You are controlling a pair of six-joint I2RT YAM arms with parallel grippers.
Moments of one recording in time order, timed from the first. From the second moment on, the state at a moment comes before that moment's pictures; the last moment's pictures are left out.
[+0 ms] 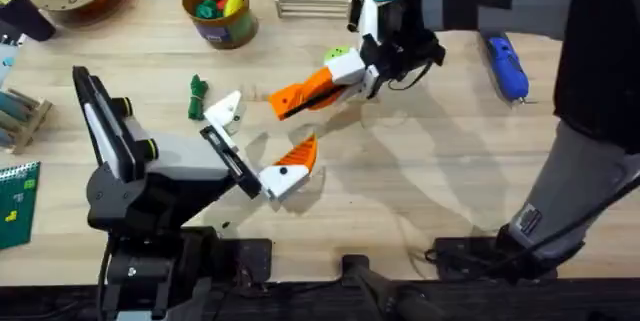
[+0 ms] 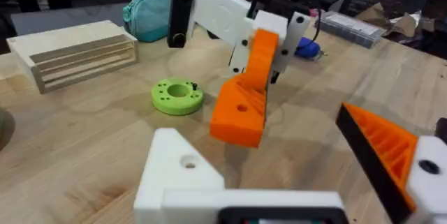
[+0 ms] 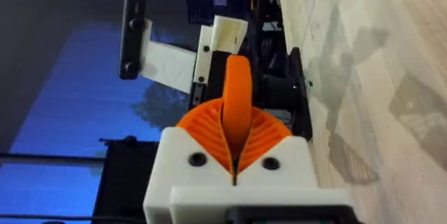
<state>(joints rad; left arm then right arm) 0.02 0.01 0.01 -0.09 0.90 -0.09 0.40 2.08 1.38 -1.15 -1.55 -0.42</state>
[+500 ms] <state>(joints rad) 0.02 0.01 0.01 -0.09 0.90 -0.09 0.48 2.08 1.38 -0.82 -1.56 -0.20</state>
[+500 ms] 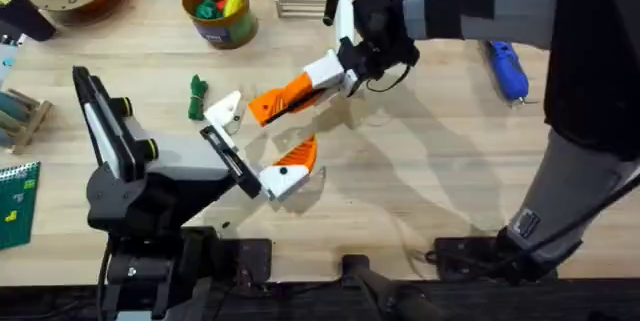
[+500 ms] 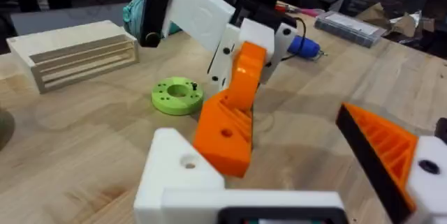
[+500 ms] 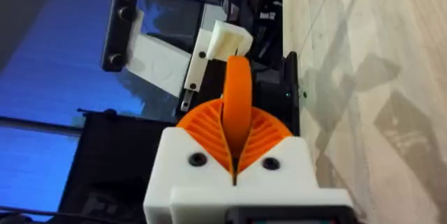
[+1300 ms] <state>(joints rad) 0.02 0.01 0.01 -0.09 0.90 -0.09 0.51 2.08 1.41 -0.79 -1.56 -0.07</state>
